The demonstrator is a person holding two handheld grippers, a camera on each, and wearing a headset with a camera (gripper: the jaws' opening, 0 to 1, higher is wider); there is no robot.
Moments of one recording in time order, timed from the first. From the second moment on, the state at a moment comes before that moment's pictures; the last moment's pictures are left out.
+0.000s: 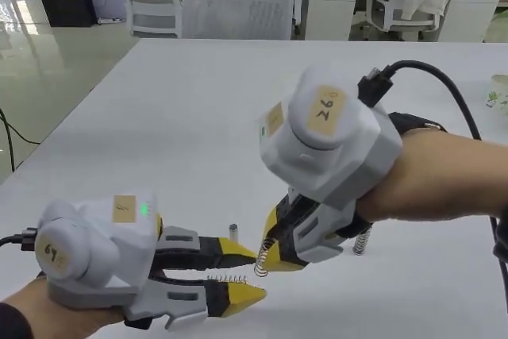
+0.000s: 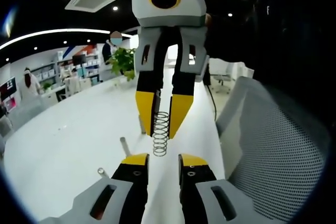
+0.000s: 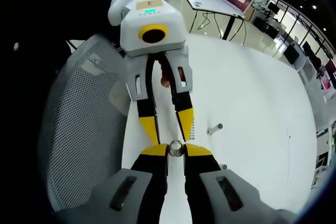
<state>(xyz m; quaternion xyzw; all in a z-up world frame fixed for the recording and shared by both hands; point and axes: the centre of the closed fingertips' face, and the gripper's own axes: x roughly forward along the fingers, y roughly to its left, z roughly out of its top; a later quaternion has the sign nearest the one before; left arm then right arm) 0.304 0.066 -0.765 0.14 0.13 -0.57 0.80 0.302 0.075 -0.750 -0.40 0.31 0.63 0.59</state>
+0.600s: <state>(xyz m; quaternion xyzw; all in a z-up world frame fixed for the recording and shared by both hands) 0.306 0.084 -0.767 0.12 0.14 -0.55 0.81 0.317 0.049 -0.752 -0.40 0.33 0.60 0.61</state>
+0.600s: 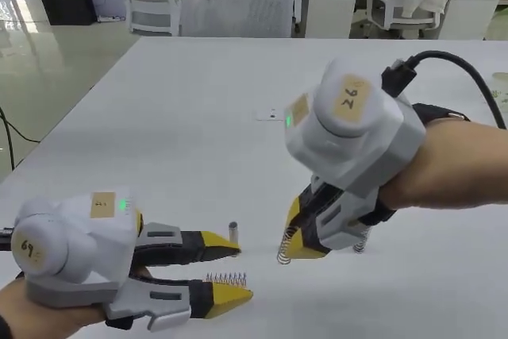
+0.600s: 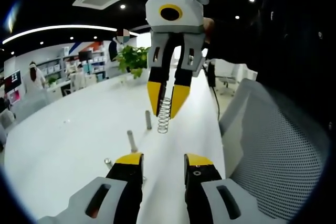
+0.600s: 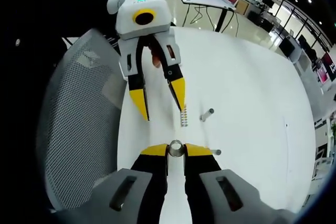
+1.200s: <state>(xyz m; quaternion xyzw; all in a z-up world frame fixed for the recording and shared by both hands) 0.303 0.097 -0.772 0.10 0.15 -0.53 0.83 0.338 0.028 -0.754 -0.40 0.34 0.58 0.62</state>
